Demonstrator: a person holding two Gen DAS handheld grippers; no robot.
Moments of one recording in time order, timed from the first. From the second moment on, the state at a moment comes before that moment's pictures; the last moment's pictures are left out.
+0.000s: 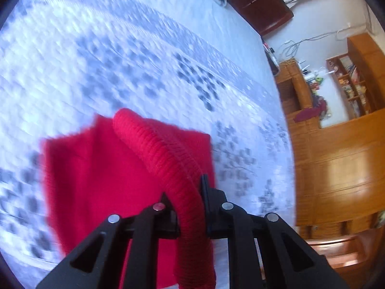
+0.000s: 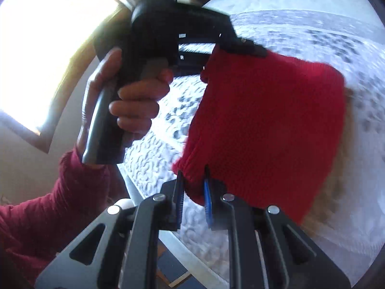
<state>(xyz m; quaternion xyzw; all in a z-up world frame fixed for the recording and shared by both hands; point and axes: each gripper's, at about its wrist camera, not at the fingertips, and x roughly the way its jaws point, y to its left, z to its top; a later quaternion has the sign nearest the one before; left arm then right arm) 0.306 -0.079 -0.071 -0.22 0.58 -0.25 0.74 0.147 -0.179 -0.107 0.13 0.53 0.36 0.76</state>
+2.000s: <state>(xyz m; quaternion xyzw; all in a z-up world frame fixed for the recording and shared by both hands) 0.153 0.044 -0.152 -0.23 0.65 -0.15 0.71 0.123 -0.273 -0.189 0.20 0.63 0.20 0.73</state>
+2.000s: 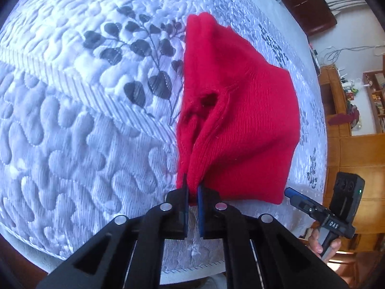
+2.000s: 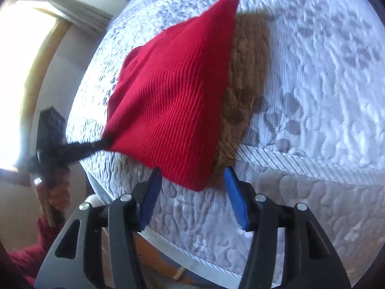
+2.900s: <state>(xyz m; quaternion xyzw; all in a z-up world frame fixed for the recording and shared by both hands) 0.191 0.008 -0.097 -0.09 0.61 -0.13 0.78 0.134 -0.266 -0.142 0.06 0.61 0.17 0.77</state>
